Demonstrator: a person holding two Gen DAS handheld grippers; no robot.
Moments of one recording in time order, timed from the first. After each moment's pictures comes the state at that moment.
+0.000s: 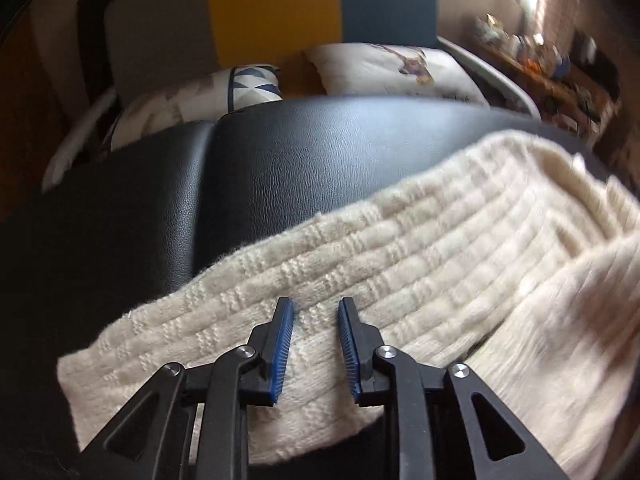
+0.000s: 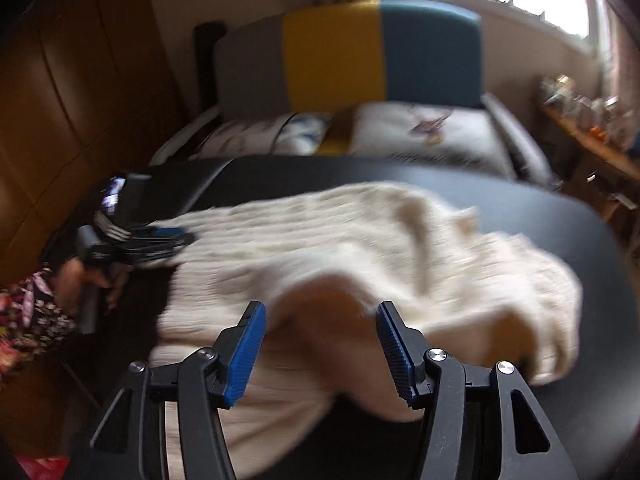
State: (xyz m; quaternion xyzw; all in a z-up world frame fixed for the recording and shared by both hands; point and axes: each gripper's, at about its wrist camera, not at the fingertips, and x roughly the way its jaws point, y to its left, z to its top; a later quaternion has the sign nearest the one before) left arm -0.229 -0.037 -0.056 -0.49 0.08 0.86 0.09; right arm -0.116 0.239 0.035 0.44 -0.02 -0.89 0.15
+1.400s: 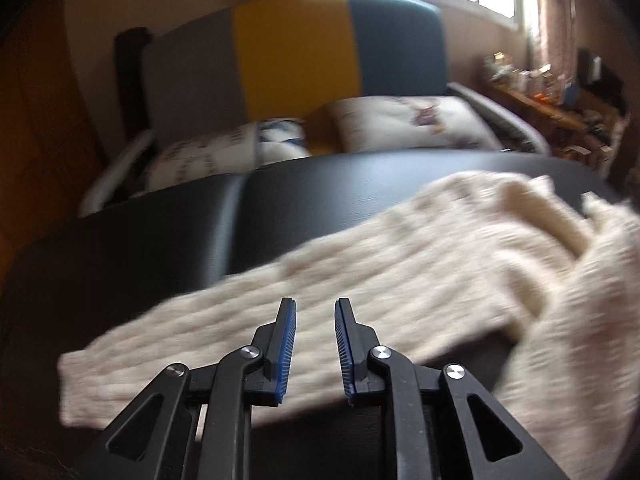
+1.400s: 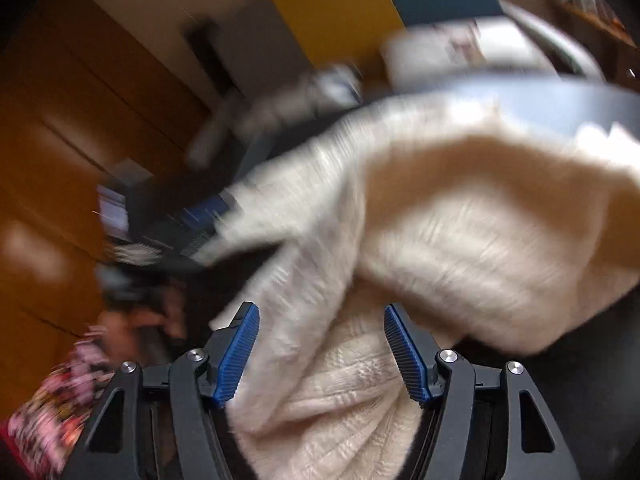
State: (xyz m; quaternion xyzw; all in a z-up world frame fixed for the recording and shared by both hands) left arm -0.191 -0.027 -0.015 -0.41 0.06 0.91 0.07; right arm -0.171 0.194 -0.041 0.53 -0.16 -0.81 0.20
